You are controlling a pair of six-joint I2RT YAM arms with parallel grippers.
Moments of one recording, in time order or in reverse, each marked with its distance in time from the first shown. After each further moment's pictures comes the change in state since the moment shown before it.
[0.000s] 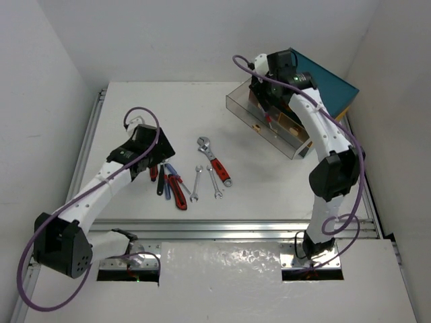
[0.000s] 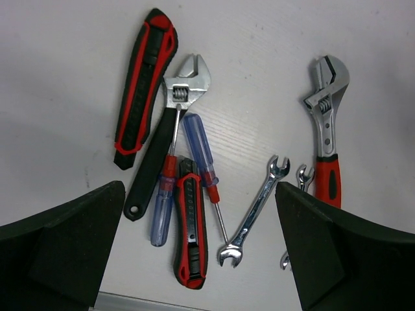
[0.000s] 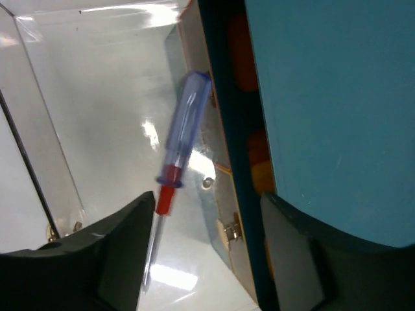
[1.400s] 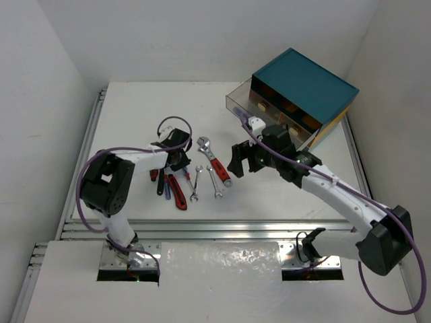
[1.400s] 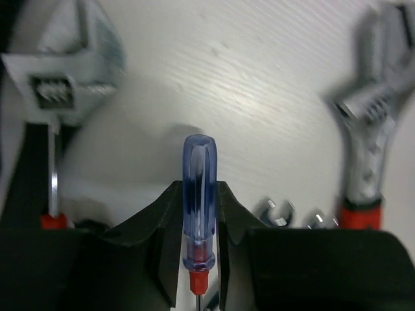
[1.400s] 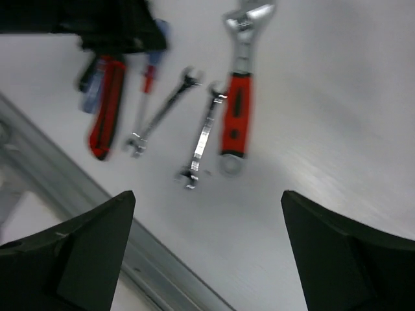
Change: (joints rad) left arm -0.116 0.607 0.082 0.273 0.007 -0.152; right arm 0.294 -0.681 -1.017 0.471 -0.271 0.553
